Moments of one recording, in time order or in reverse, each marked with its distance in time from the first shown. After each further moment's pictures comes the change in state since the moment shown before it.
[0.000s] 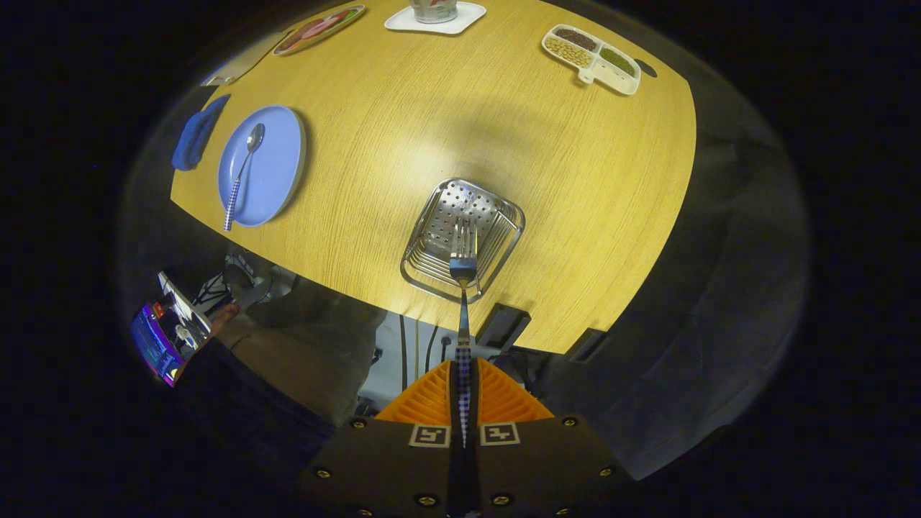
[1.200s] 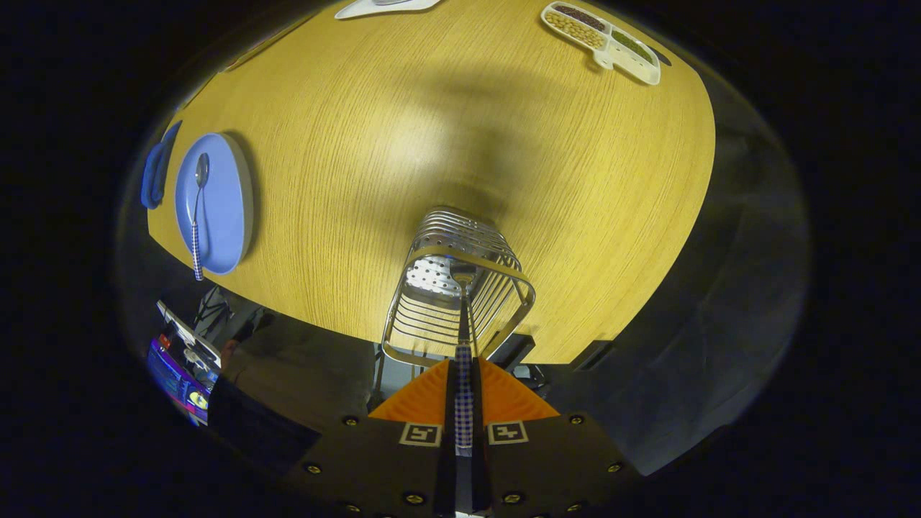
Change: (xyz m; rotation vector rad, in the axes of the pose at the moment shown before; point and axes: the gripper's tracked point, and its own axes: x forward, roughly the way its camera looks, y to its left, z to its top) arm 0.027 -0.006 0.047 0.075 0.087 -0.034
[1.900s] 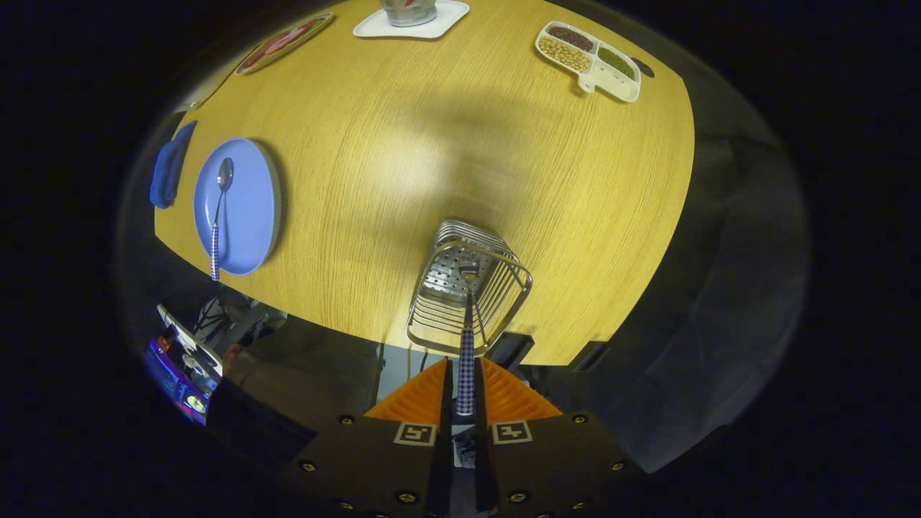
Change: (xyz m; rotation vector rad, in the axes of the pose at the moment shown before) arm -0.037 0.022 -0.010 0.000 -0.114 0.002
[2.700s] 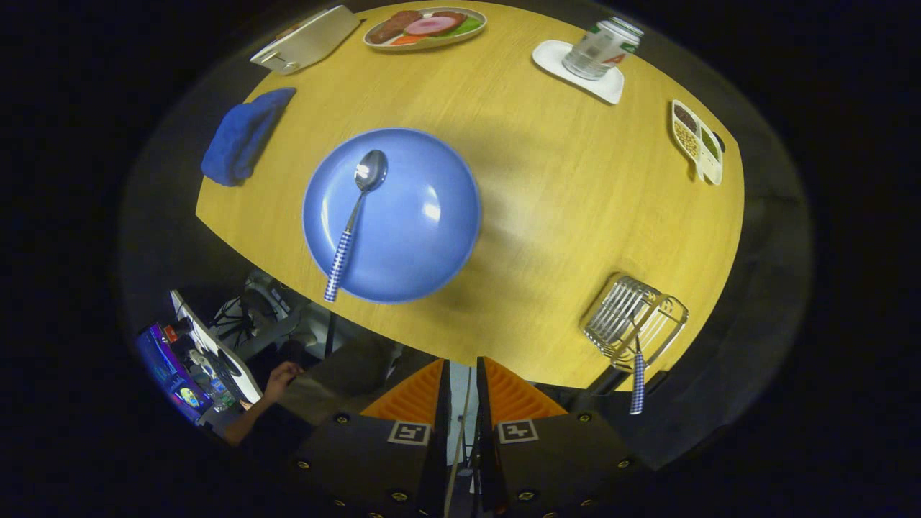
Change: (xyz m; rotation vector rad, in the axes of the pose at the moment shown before) arm -0.001 0.217 0.035 -0.123 -0.178 0.095
